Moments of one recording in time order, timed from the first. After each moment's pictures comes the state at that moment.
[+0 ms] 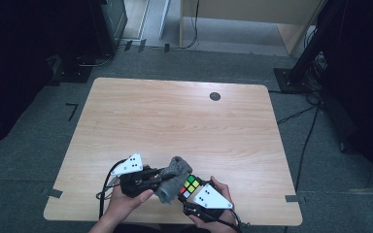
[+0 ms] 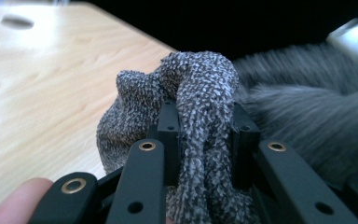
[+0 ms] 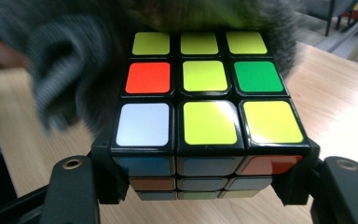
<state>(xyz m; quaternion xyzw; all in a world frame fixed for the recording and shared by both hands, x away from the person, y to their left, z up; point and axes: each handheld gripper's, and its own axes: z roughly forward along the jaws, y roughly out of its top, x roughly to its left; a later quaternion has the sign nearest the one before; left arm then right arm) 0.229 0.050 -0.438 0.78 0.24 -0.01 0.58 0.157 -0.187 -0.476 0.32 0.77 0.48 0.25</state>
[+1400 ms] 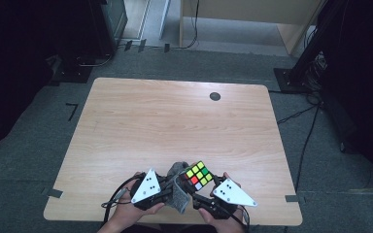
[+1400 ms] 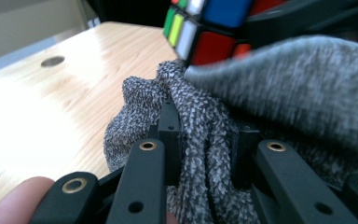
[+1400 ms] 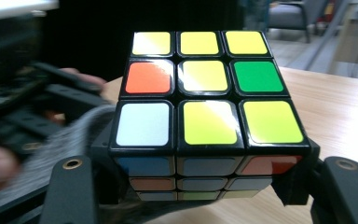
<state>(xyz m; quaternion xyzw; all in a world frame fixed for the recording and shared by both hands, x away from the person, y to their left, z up) 0.202 0.023 -0.455 0.82 0.17 0.14 0.53 0.154 -0.210 -0.441 0.38 0.69 0.57 0.23</state>
